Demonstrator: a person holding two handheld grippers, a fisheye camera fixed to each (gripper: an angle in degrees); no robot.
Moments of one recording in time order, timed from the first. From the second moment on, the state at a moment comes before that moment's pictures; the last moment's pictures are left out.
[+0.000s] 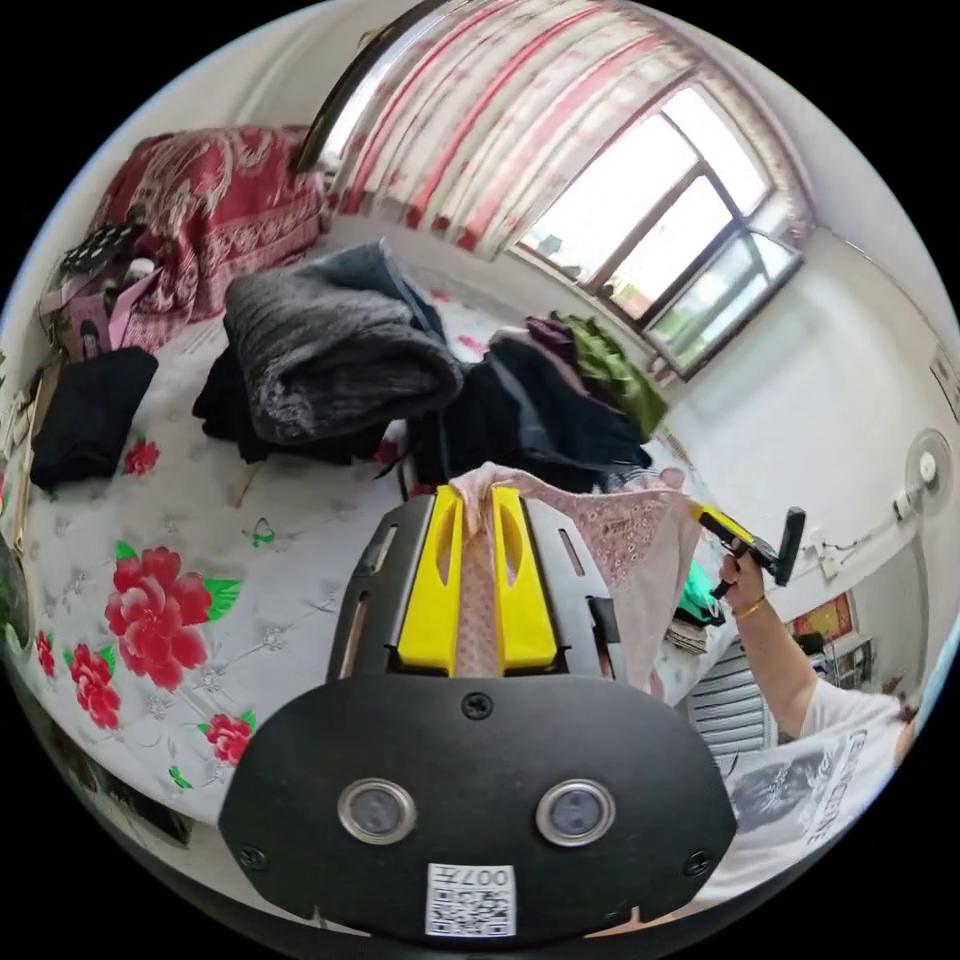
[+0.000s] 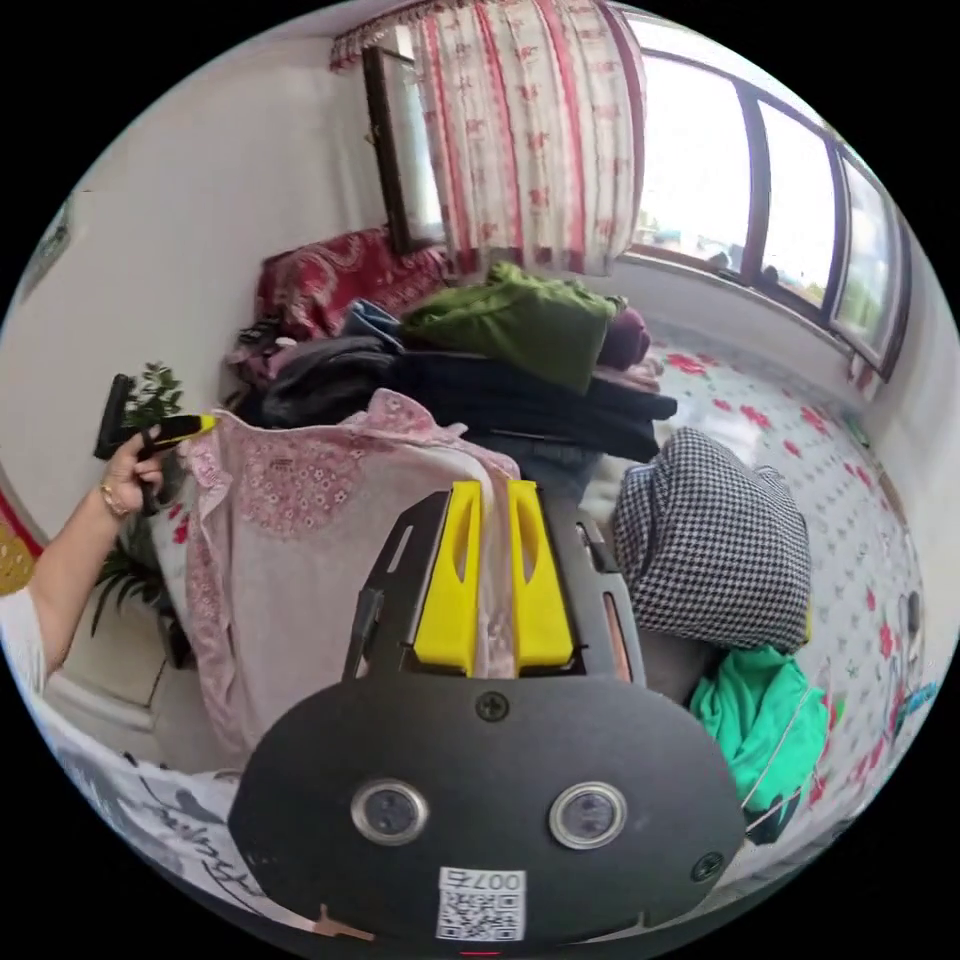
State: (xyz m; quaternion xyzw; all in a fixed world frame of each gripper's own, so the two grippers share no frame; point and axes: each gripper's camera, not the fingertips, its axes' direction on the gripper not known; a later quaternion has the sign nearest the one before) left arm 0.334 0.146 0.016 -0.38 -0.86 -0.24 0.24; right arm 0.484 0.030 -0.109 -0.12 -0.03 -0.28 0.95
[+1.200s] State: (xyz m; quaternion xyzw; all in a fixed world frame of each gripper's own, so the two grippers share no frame) left arm 0.456 0.473 0.127 -0.42 -0.87 -0.25 0.05; right arm 0.807 0.307 -0.212 -0.32 -0.04 -0.08 0.94
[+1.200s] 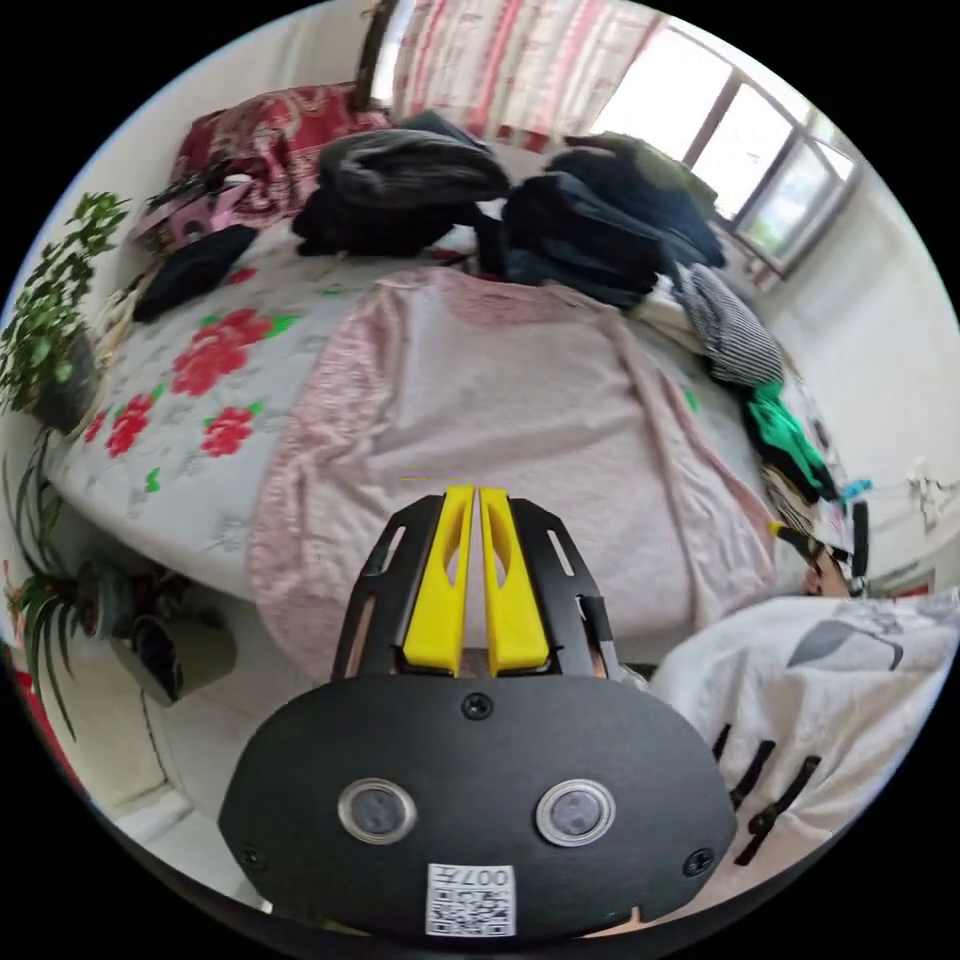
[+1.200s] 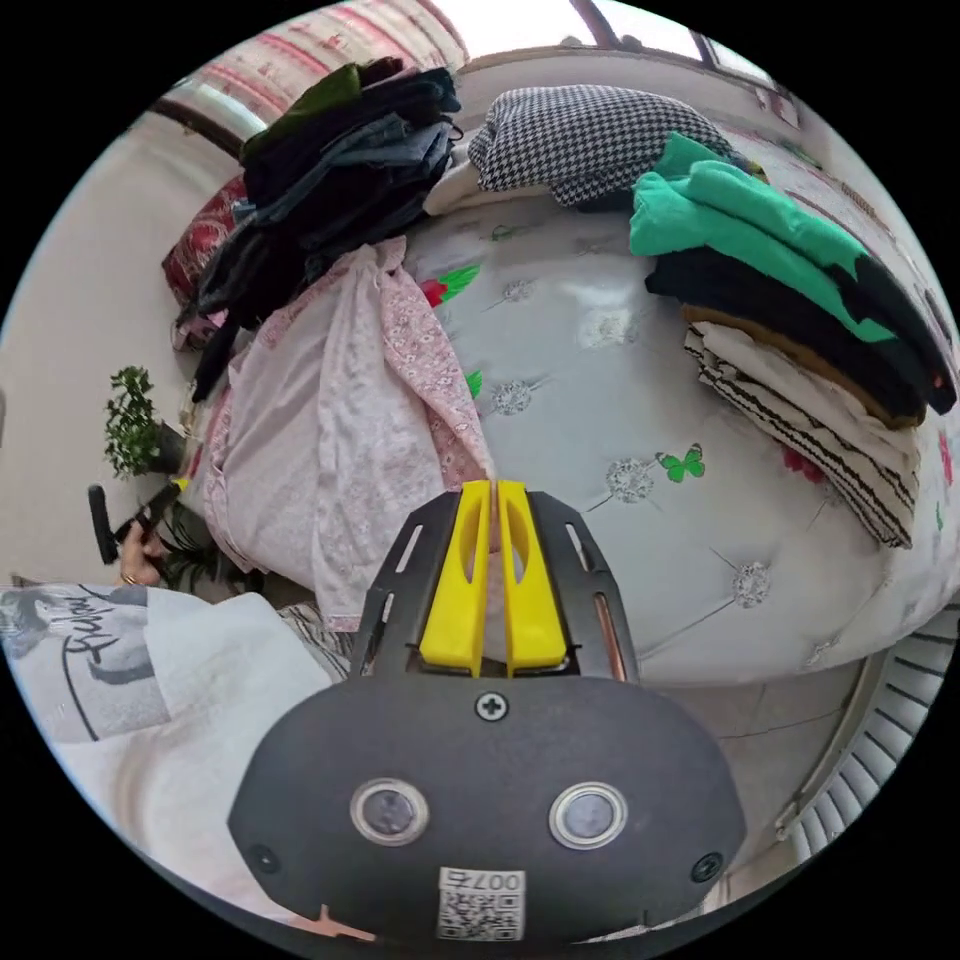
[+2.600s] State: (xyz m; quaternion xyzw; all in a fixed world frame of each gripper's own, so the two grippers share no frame) left arm 0.319 0.417 -0.113 -0.54 -0.78 -0.32 -0.02; right arm 0.532 0.294 0.117 -0.37 0.05 -0.28 0.88
